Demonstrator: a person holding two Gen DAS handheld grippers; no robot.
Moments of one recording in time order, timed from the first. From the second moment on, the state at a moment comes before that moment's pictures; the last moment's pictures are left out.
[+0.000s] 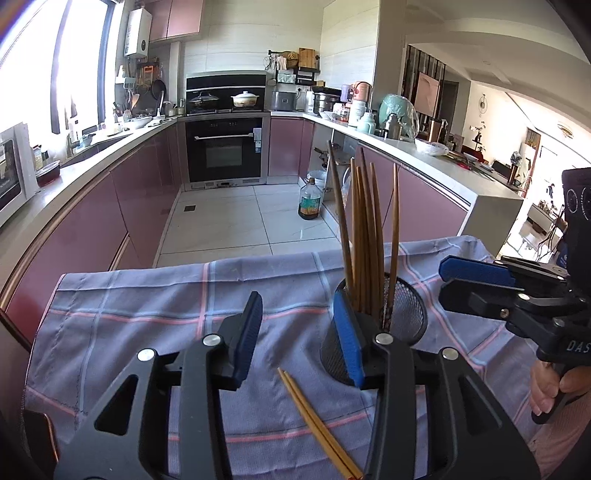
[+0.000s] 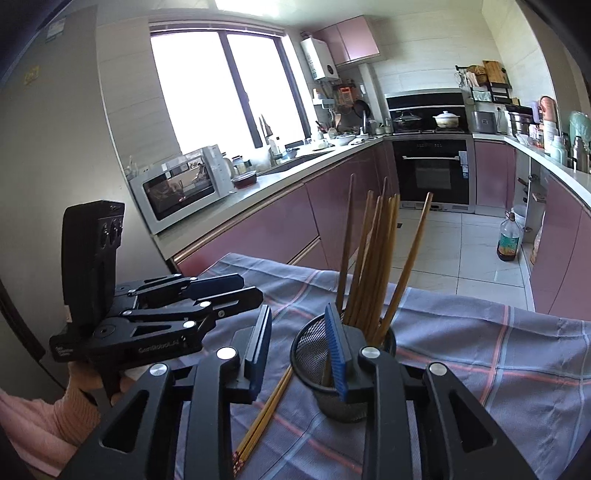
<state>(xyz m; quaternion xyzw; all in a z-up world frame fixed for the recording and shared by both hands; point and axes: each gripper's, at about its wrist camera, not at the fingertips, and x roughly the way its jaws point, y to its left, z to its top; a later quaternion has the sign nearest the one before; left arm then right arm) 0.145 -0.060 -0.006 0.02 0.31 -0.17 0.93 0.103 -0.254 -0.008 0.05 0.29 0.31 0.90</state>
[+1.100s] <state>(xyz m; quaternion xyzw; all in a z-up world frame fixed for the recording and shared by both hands) 0.089 -0.024 -0.115 0.01 0.42 -0.15 0.90 0.075 -0.182 -0.128 -0.02 0.44 0.26 0.86</state>
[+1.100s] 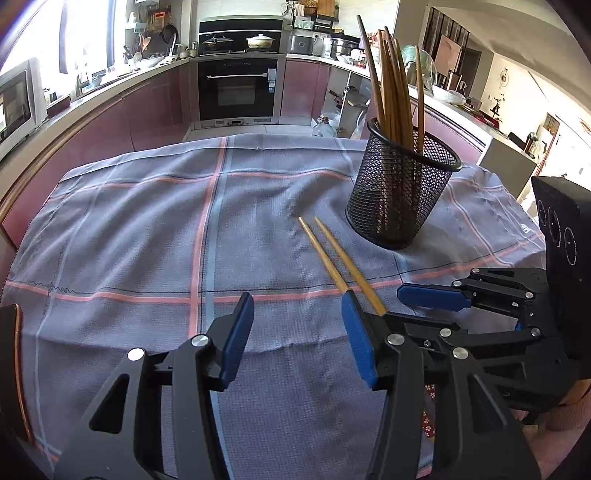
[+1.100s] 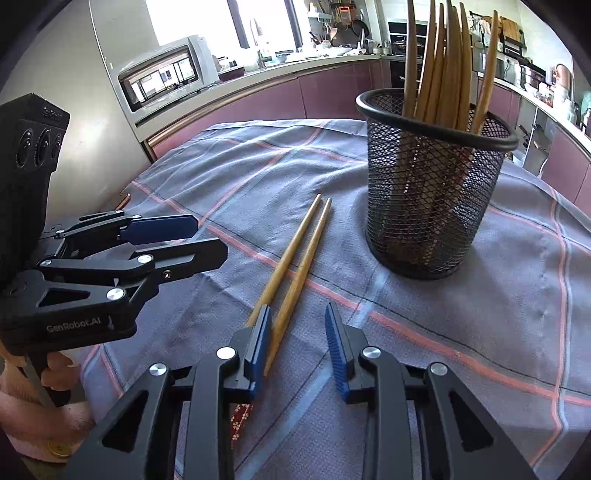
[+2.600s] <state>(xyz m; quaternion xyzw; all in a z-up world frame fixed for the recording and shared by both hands) 0.128 -0.053 -0.141 0.04 0.46 -0.17 0.87 0.120 -0.178 -0.129 0.00 0.44 0.25 0.86</state>
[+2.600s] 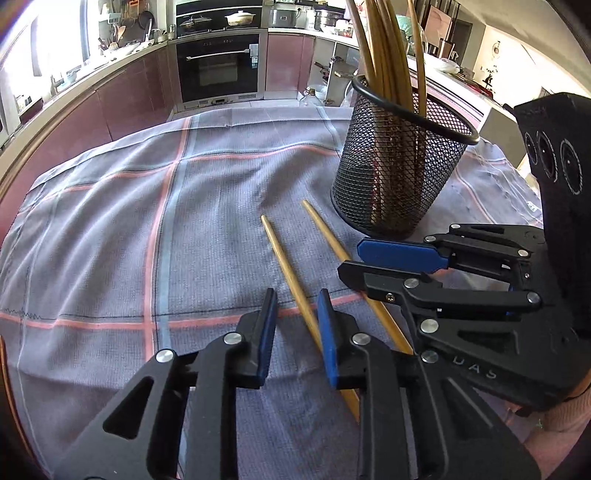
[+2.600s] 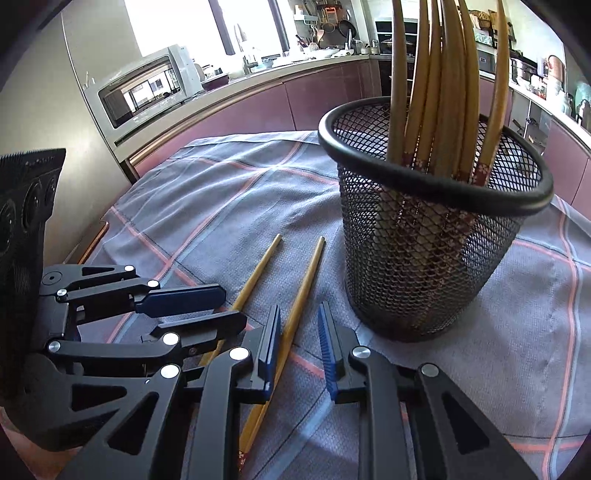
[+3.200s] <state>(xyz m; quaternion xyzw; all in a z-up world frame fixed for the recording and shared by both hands) 0.124 -0.048 -0.144 0.00 0.47 -0.16 0.87 0.121 -0.184 -0.129 0.02 0.44 0.26 0.86</state>
